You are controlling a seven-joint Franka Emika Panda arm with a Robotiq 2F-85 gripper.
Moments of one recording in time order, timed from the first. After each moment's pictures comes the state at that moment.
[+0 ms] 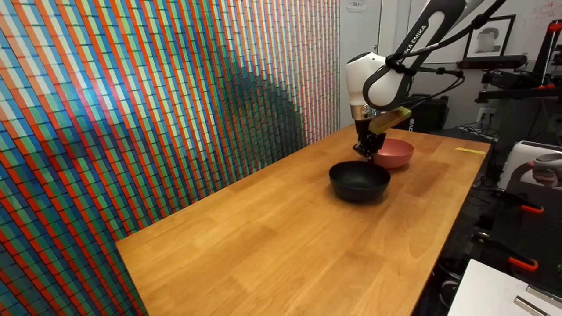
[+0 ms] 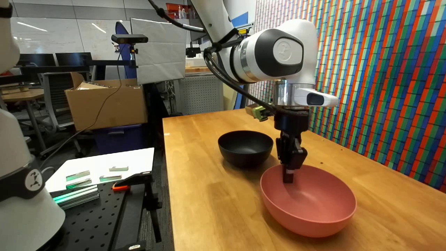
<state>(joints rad) 0.12 0.47 -0.09 -2.09 -0.24 2.44 0.46</state>
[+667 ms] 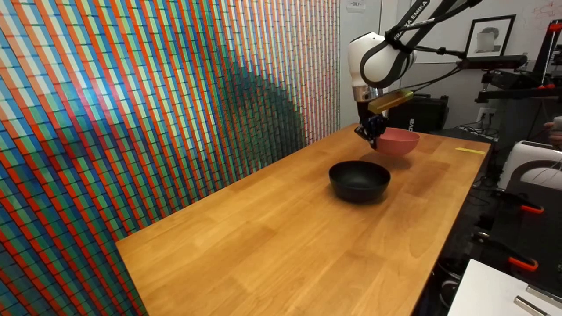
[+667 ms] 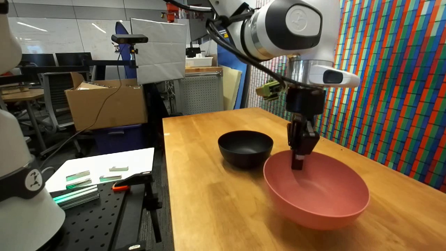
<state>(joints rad) 0.09 0.39 -0.10 -2.04 -0.17 2.30 0.43</state>
